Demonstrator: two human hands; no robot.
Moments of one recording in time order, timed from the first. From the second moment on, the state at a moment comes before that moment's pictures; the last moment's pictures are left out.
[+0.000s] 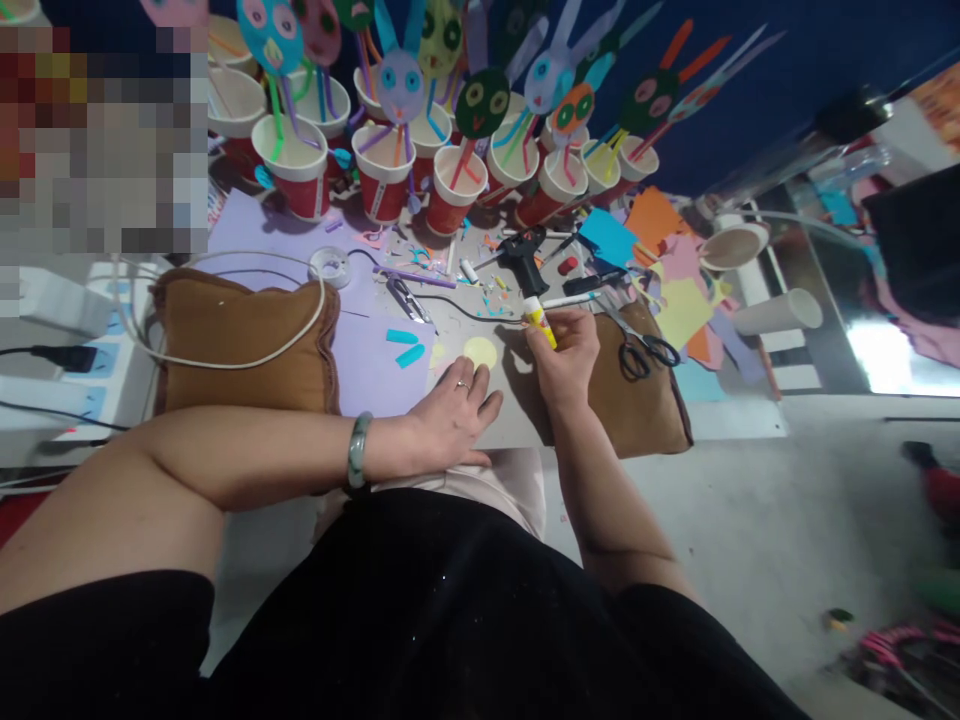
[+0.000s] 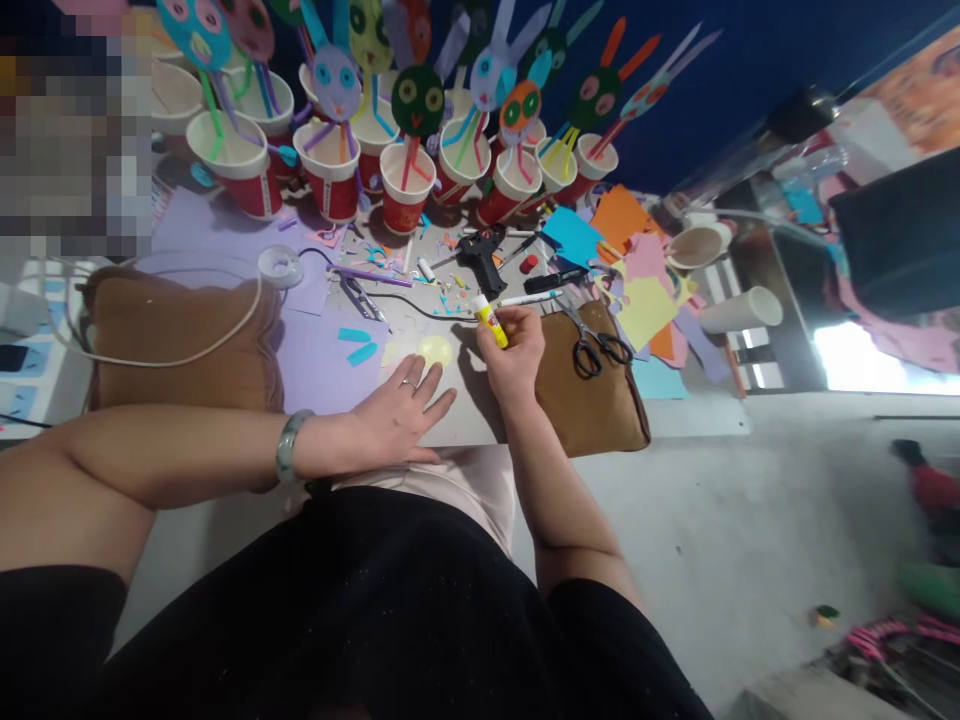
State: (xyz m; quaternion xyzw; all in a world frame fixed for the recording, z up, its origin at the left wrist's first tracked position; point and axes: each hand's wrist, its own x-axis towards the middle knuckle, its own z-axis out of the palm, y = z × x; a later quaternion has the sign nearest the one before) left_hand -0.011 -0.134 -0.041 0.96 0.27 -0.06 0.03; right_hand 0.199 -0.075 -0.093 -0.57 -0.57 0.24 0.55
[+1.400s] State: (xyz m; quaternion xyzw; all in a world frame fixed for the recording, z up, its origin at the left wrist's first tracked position) left_hand -0.010 -0.135 -0.048 0.96 0.26 -0.02 0.02; right_hand 0.192 -0.062 -0.044 -0.51 -0.63 0.41 0.43
